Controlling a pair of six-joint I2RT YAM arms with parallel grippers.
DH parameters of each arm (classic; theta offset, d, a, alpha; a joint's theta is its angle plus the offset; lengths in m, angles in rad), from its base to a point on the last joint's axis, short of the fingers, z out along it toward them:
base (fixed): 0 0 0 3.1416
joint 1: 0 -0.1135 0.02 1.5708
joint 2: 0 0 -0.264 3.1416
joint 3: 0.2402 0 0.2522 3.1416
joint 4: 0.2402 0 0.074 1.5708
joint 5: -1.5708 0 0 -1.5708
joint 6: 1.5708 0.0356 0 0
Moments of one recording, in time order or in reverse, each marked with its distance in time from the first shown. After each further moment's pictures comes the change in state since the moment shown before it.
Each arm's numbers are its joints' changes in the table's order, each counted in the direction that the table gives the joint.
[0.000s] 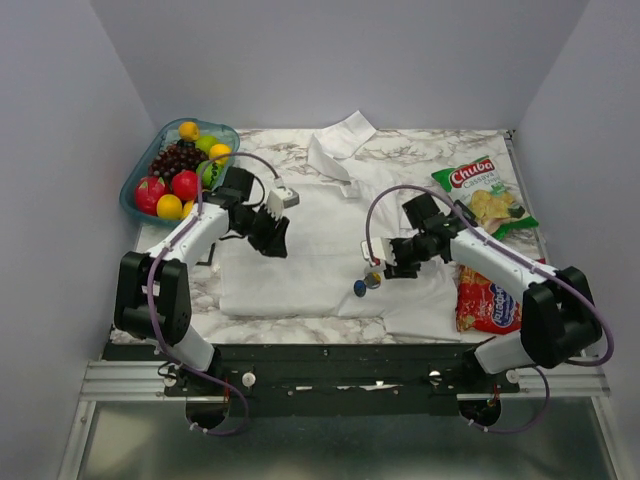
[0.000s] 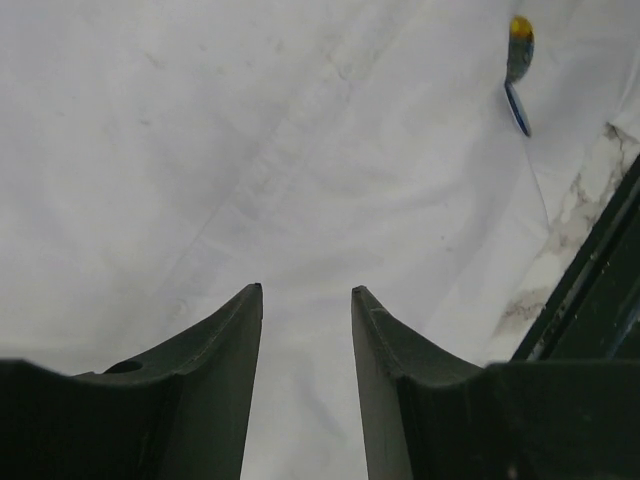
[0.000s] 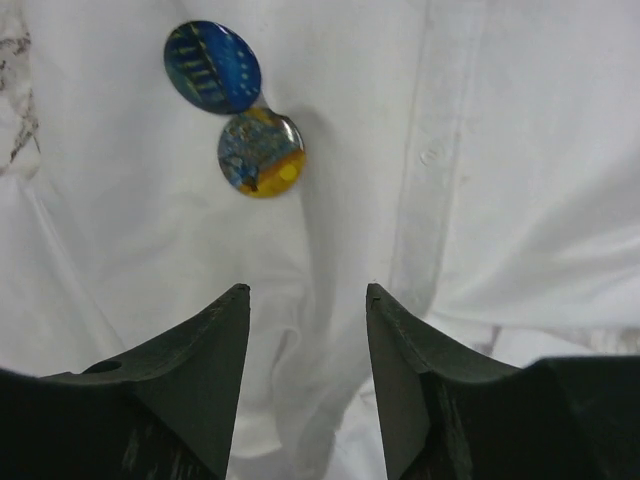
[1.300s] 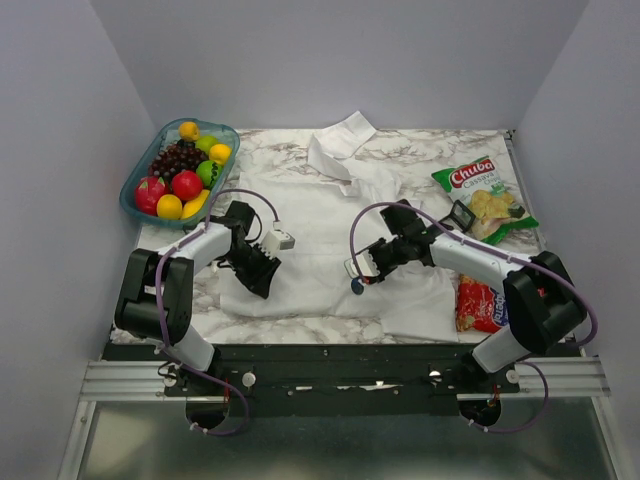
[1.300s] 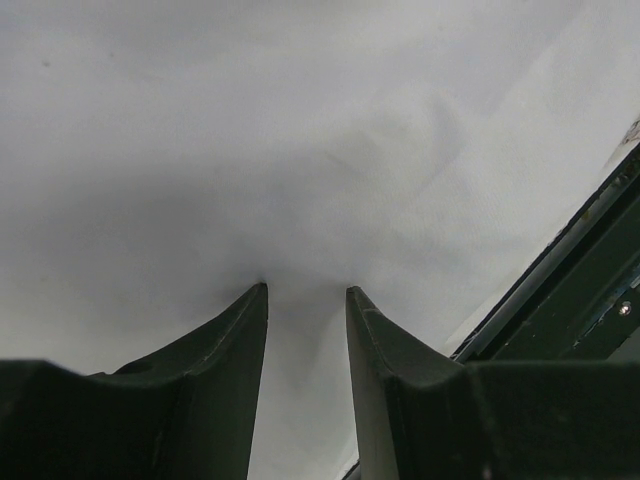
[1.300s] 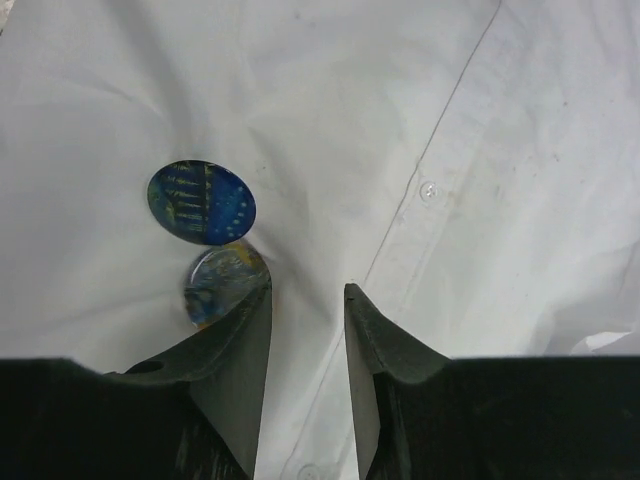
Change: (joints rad) left arm 0.005 0.004 -0.290 0.112 0.172 0.164; right arm -0.154 0.125 -0.023 -0.244 0.068 -0.251
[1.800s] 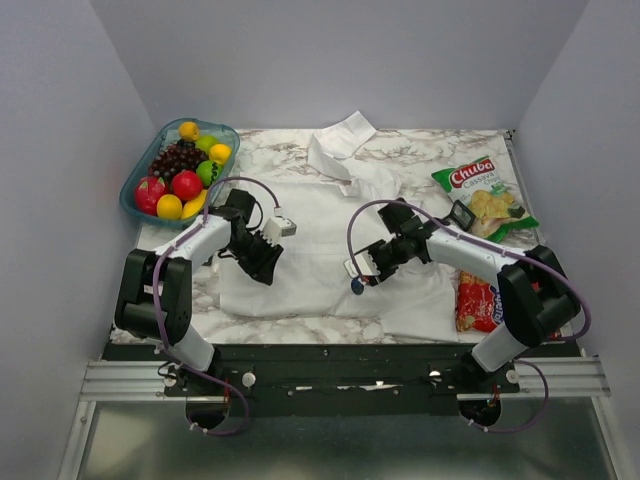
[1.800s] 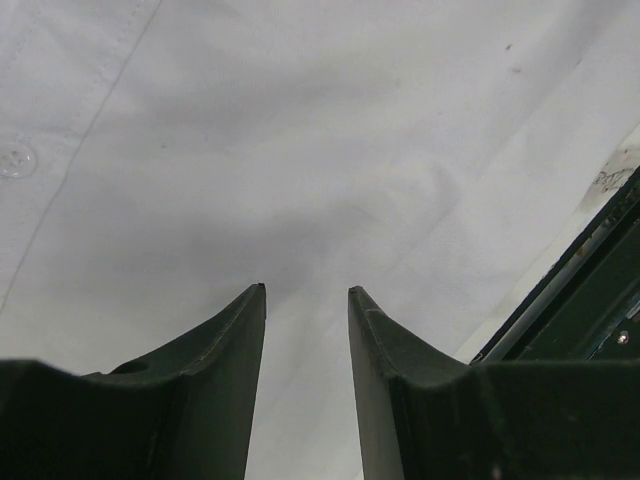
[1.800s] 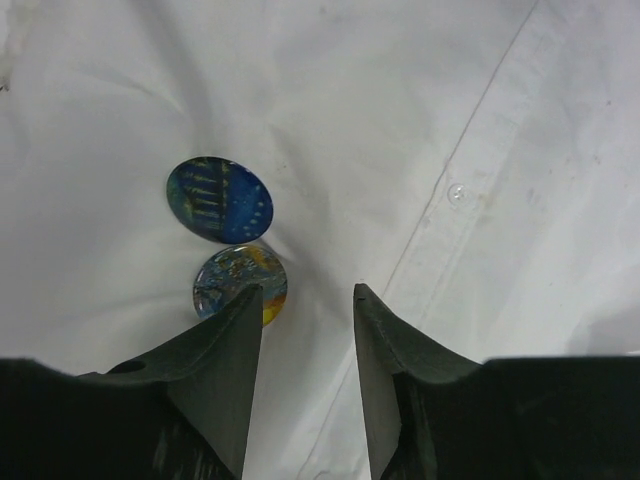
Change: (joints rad) left arm 0.000 0.000 0.089 -0.009 -0.014 -0.021; right arm 0.008 0.050 0.055 0.082 0.010 -0.006
